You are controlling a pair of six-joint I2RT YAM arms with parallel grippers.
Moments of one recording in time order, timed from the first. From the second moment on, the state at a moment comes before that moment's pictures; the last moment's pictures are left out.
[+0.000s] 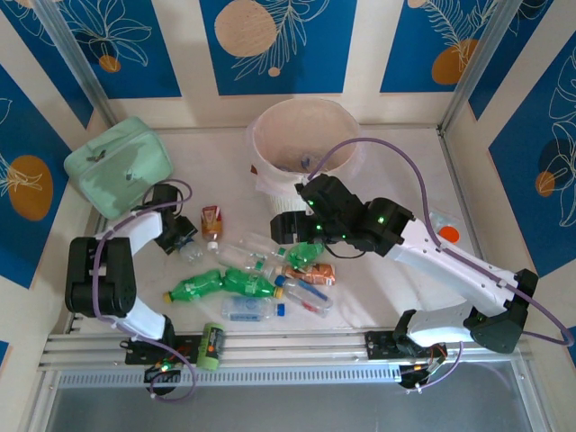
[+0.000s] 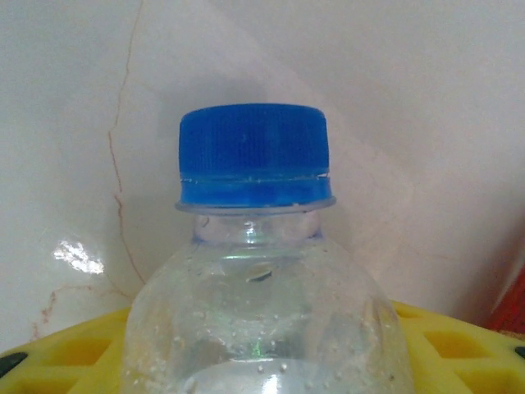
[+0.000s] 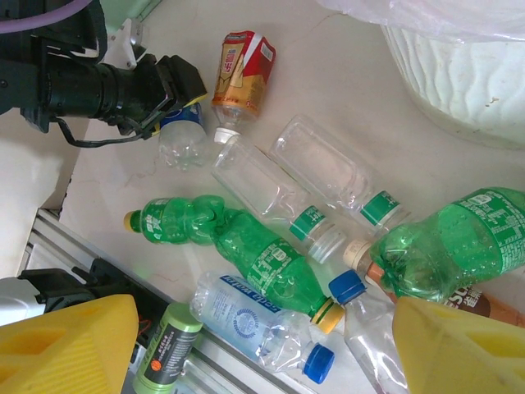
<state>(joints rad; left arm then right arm) -0.01 1.55 0.83 -0.54 -0.02 -0.73 0.98 1.27 1.39 -0.91 0.02 0.74</state>
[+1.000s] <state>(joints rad) -0.22 1.04 0.81 0.22 0.45 -1.25 0.87 1.46 1.68 -0.80 -0.28 0.73</state>
